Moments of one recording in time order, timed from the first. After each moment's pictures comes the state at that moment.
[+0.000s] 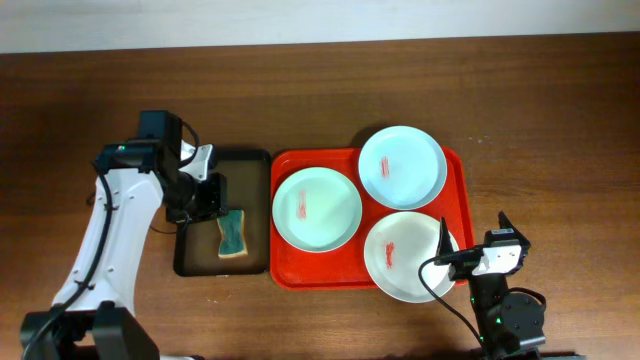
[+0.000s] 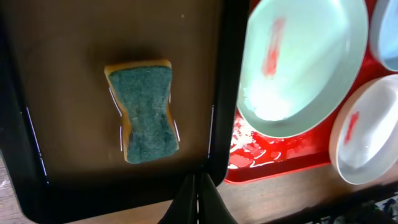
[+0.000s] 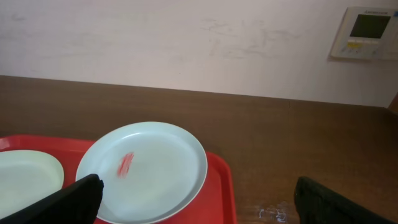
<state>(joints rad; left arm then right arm) 0.01 1.59 1.29 -1.18 0.33 -0.07 0.15 0.01 0.01 -0.07 0.12 -0.05</state>
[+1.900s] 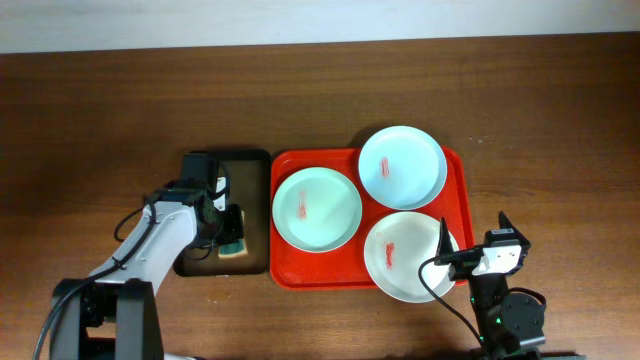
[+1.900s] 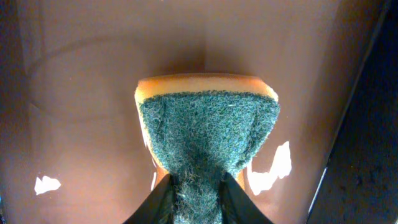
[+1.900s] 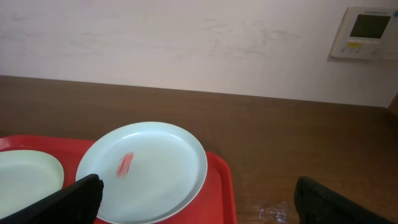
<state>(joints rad) -0.09 1.61 0.88 -0.69 0.09 -0.23 0.15 0.01 0.01 -0.07 0.12 -0.05</state>
